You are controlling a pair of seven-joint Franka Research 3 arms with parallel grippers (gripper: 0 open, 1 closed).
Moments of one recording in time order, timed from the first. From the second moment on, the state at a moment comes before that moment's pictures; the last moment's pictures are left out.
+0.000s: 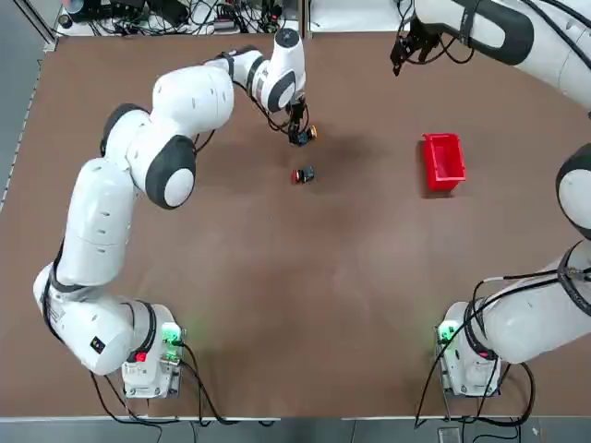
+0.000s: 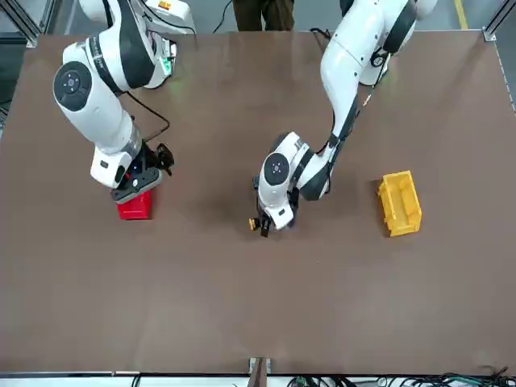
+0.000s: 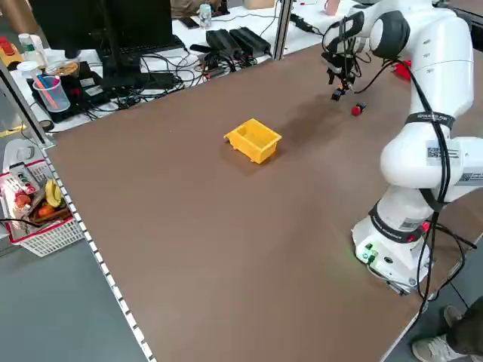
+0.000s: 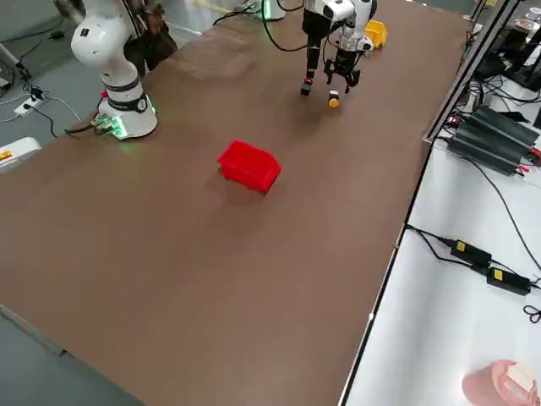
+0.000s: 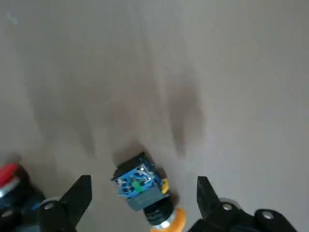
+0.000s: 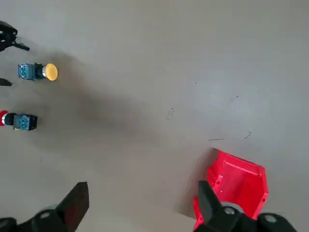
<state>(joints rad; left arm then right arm) -0.64 0.89 -0.10 -1.32 0.03 2.30 -2.14 0.43 0.11 -0.09 -1.81 0.05 1.93 -0.07</state>
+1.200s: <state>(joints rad) -0.64 0.90 -0.10 -1.29 0.03 2.27 -2.20 0.49 0.11 -0.08 -1.81 0.06 1.96 0.44</state>
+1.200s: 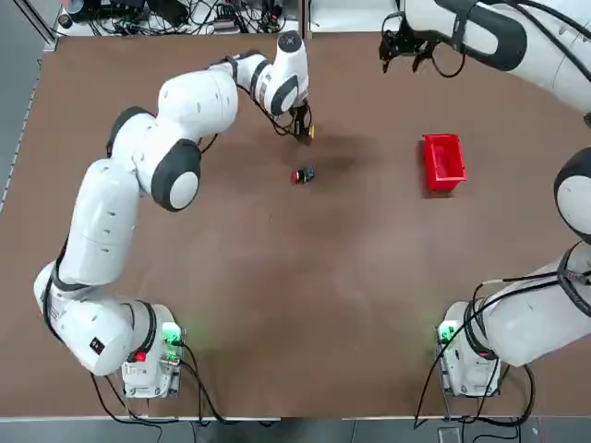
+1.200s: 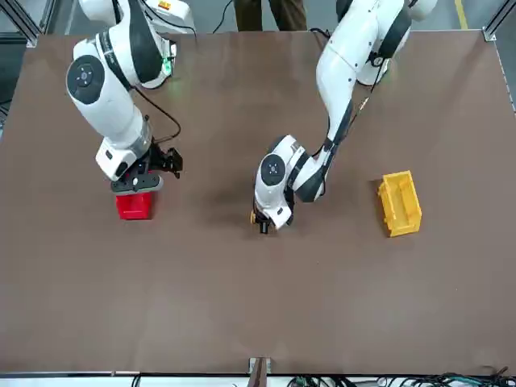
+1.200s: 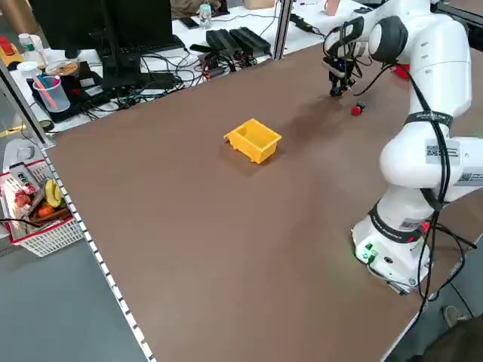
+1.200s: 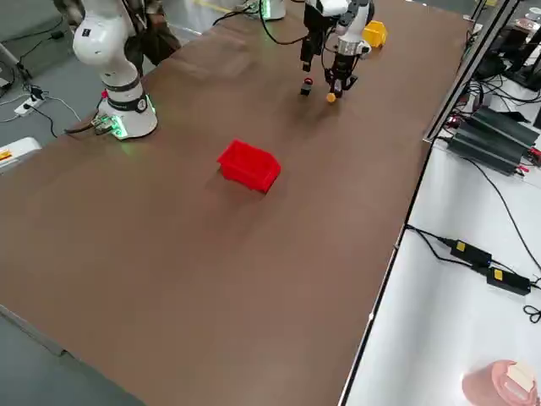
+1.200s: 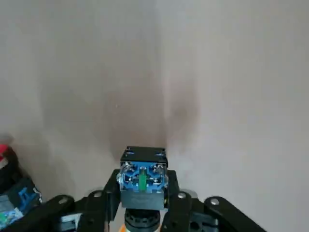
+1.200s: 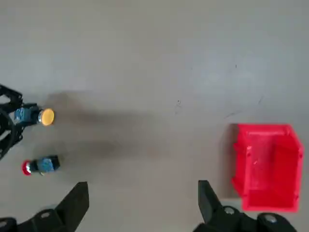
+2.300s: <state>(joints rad) 0.00 0.29 -0.09 -2.03 0.07 2.17 -1.30 0.79 0.41 -0.08 -1.68 0.05 2.11 1.70</state>
